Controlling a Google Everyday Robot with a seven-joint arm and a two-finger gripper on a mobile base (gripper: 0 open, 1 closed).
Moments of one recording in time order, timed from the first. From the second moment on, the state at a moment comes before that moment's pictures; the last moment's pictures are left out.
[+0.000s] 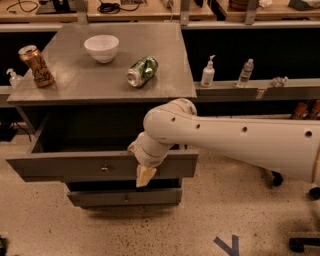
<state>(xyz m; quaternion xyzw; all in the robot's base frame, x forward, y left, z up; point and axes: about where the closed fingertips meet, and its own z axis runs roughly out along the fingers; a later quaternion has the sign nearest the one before) 0.540 0.064 0.652 -0.80 0.56 0.05 0.21</state>
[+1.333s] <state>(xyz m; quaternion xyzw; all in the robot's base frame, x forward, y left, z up) 0.419 0.052 0.701 -0.75 0.60 0.14 0.26</state>
